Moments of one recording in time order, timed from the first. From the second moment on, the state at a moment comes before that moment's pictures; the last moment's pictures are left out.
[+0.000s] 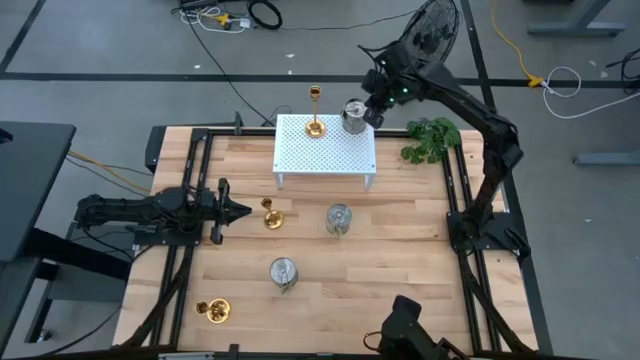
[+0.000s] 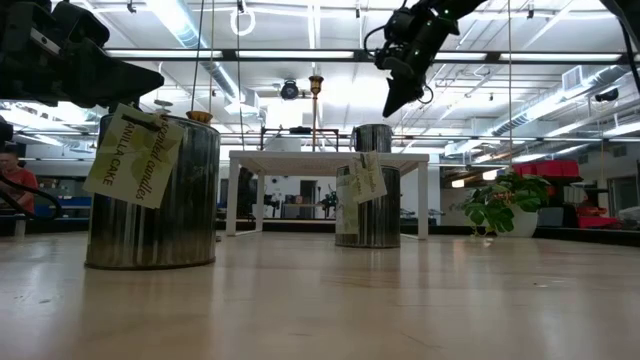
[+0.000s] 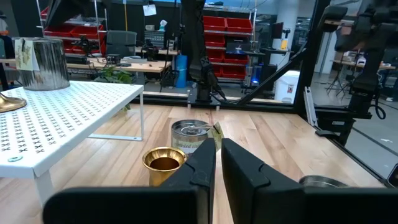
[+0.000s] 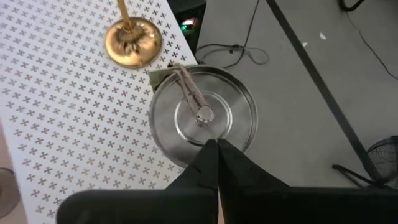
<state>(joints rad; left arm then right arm) -0.04 0.01 0.01 0.05 -0.08 -0.08 -0.76 1.79 1.89 -1.04 -0.12 -0.35</state>
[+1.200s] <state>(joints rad) -0.04 0.01 0.01 0.05 -0.09 -0.08 -0.40 1.75 1.89 -0.97 -0.28 -0.51</state>
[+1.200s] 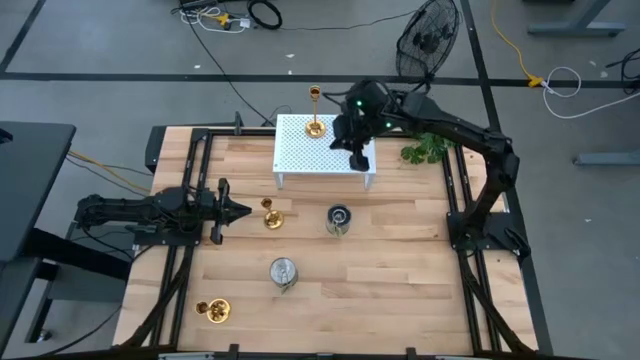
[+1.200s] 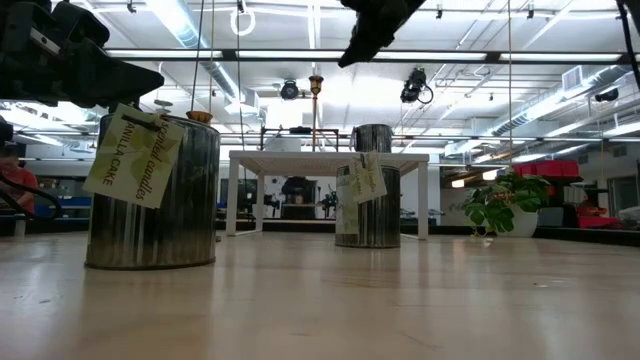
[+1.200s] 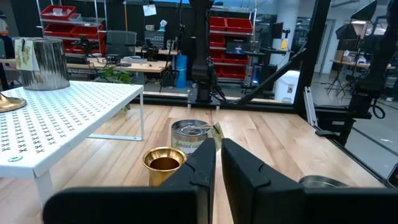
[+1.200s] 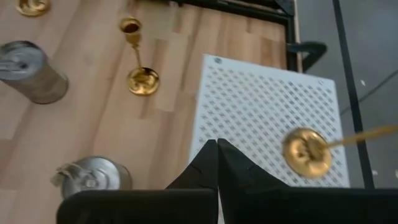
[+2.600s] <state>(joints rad) -0.04 0.01 0.01 0.05 -0.09 -0.08 -0.09 1.60 1.46 -0.72 -0.12 -0.16</state>
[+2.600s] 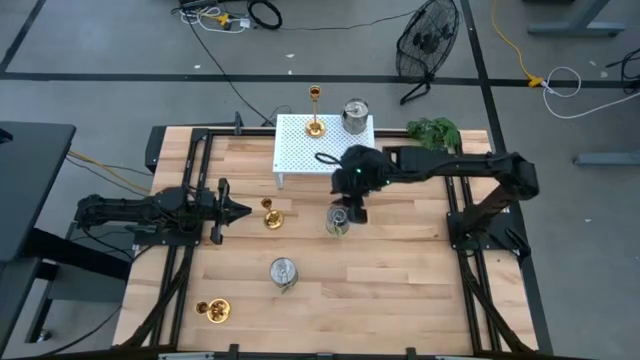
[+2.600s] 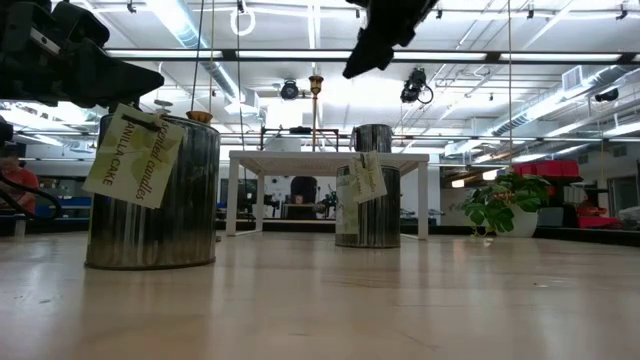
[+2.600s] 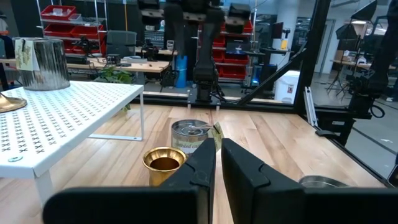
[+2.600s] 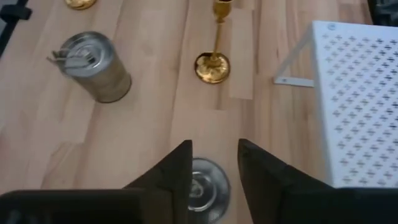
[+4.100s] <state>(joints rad) -0.04 0.01 0.01 0.05 -0.08 -0.07 -0.04 1.27 0.95 -0.44 -0.12 -0.01</state>
